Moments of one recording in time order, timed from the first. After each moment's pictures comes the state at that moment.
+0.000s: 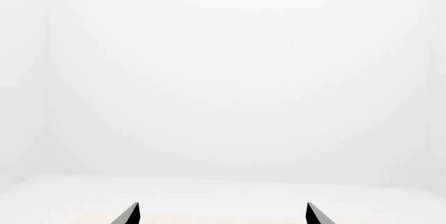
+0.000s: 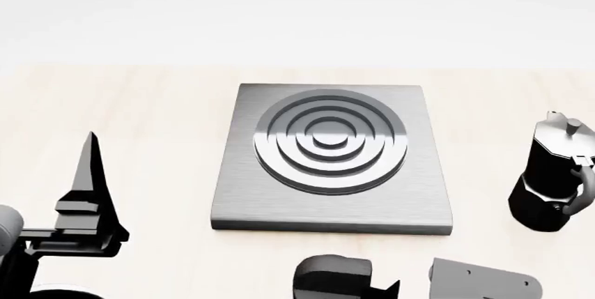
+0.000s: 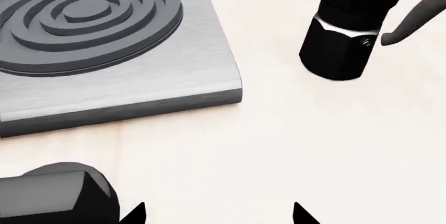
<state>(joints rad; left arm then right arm) -0.26 -0.35 0.21 0.63 -0.43 -0.43 -0.42 0.27 0.24 -0.09 -0.20 0.51 0.84 0.49</state>
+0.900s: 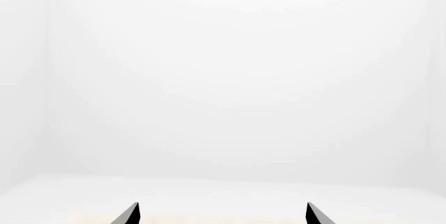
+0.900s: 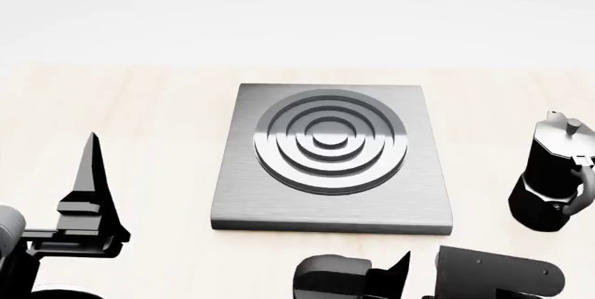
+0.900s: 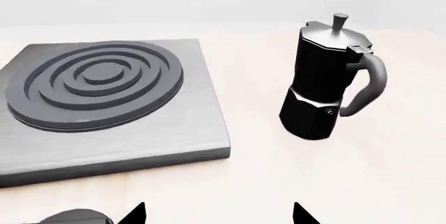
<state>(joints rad) -0.26 -0.36 0.23 0.63 -0.43 -0.43 -0.43 0.25 0.29 -0.11 -0.40 0.51 0.86 0.56</state>
